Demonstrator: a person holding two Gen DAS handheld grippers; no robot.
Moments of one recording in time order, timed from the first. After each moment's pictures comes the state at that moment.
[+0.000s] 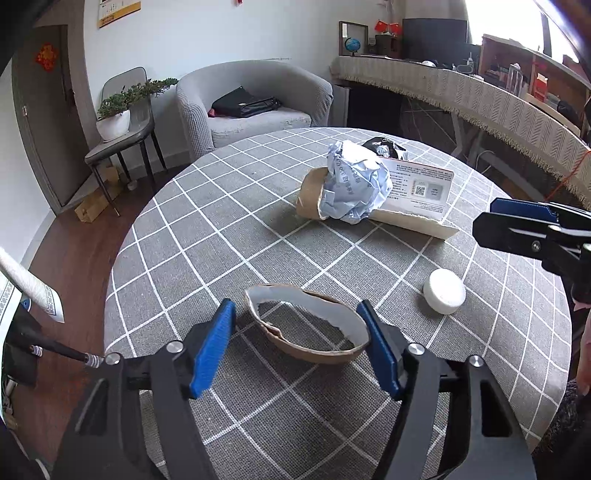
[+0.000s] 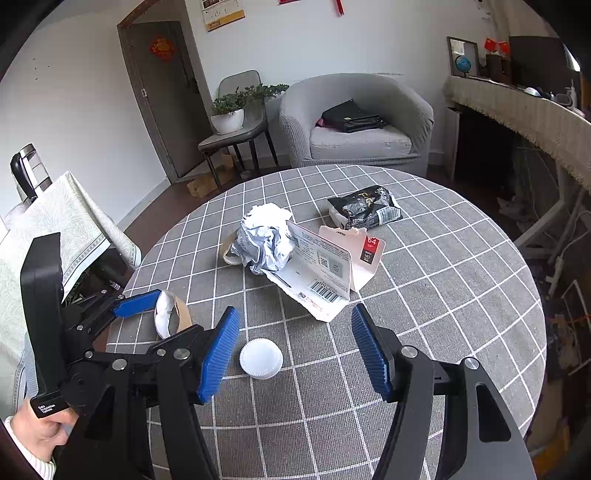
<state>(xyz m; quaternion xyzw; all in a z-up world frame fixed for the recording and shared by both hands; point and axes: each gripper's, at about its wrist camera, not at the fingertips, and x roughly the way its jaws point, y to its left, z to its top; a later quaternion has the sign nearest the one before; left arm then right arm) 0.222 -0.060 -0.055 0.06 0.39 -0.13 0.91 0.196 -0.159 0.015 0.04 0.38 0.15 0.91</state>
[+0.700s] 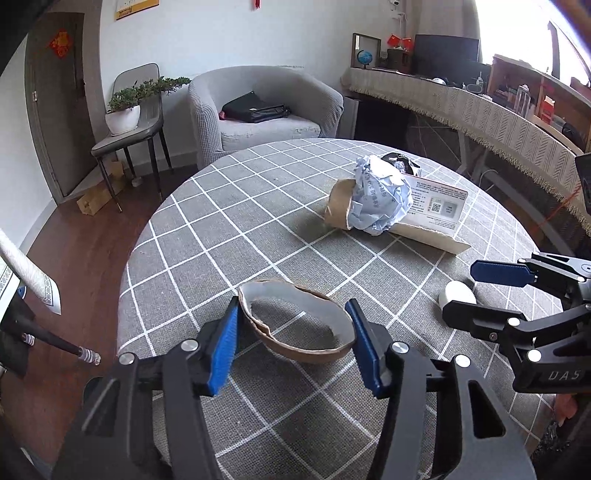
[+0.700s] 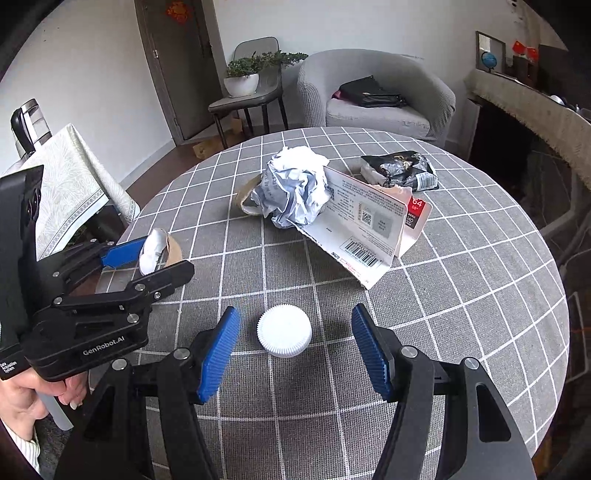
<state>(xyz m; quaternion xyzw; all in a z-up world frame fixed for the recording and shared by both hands) 0.220 -0.037 -0.052 0.03 0.37 -0.12 0.92 0.199 -0.126 -0.016 -0.01 0.43 0.17 0.89</state>
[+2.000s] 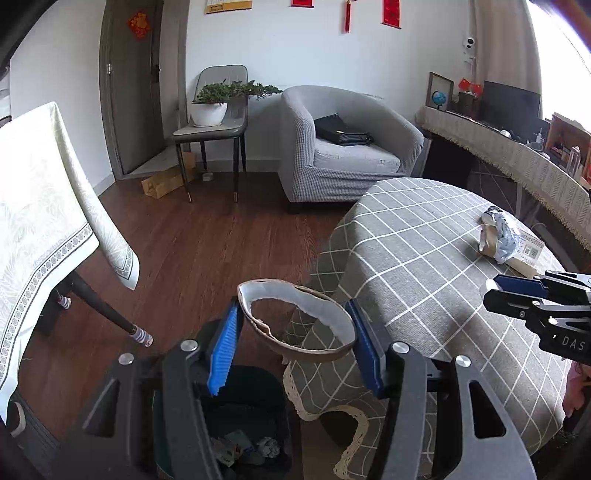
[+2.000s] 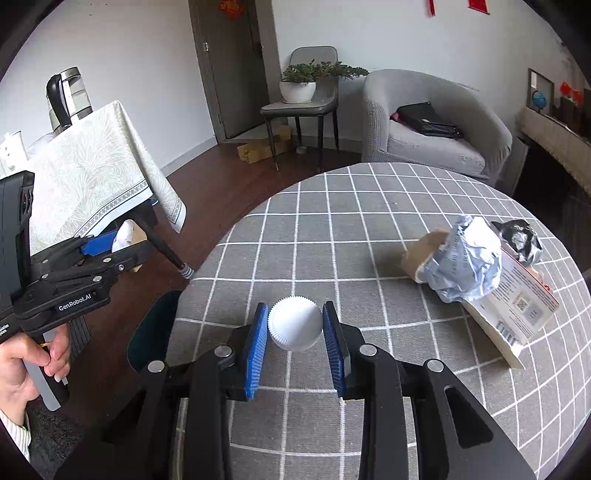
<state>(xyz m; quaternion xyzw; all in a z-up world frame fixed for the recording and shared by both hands) 0.187 0.131 -0.034 -0.03 0.34 -0.01 0.94 0.214 0.001 -0.002 -0.05 0.39 0.24 0.89</state>
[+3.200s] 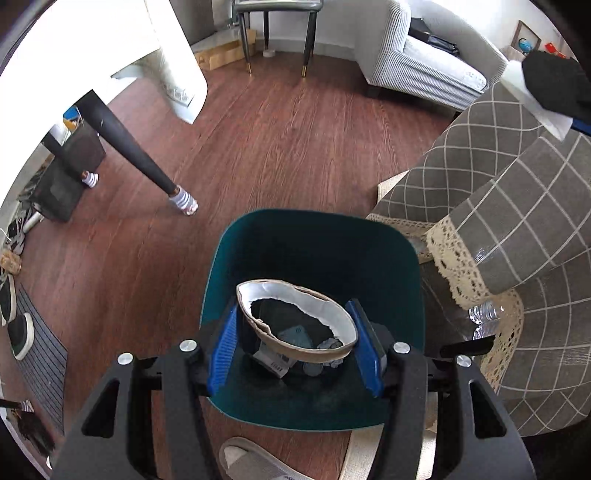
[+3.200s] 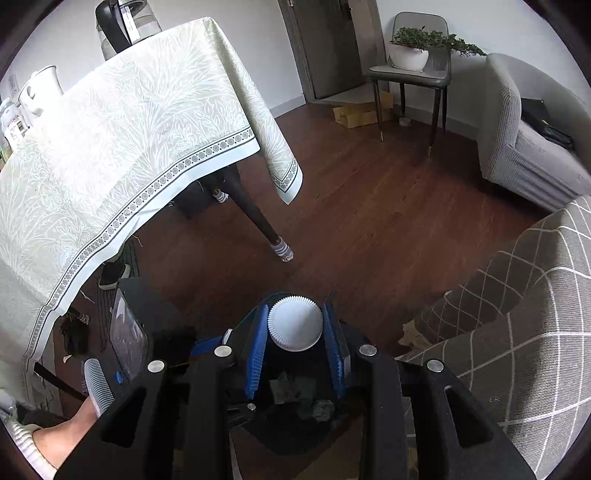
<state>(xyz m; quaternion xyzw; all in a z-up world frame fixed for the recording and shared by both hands) 0.170 0.258 -0.185 -0.08 0.54 0.08 0.84 0.236 0.216 -0.054 -0.07 0.45 0.38 0.80</state>
